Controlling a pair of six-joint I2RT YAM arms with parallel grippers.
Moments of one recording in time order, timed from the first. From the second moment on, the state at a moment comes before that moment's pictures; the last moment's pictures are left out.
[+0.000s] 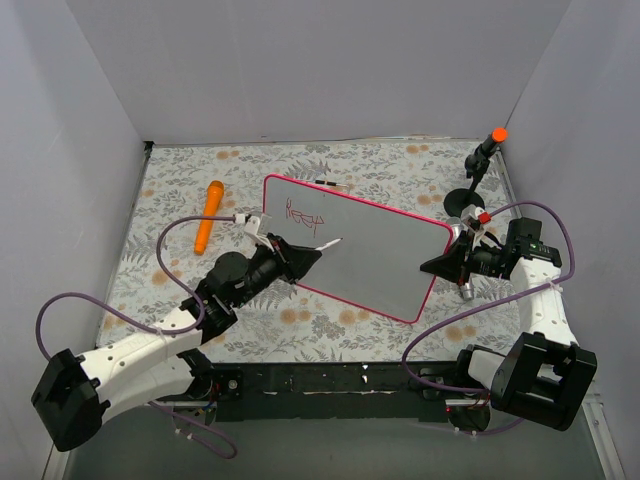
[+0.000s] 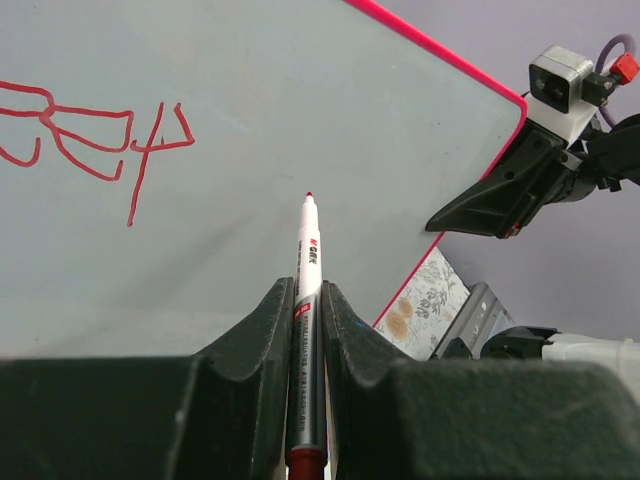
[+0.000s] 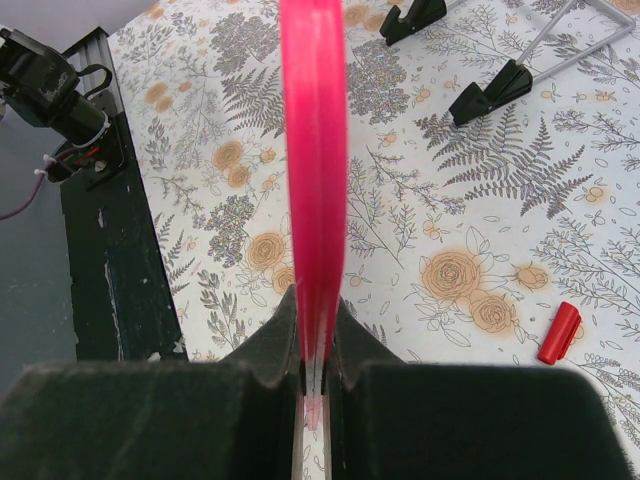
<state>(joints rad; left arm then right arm) -0.82 0.87 0.48 0.40 0.00 -0.65 -0.28 1.12 0.79 -0.94 -1.35 -0.92</state>
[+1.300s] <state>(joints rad) -0.79 0.99 0.58 0.38 -0.08 -0.58 -0.27 1.12 0.79 -0.94 -1.35 -0.92</state>
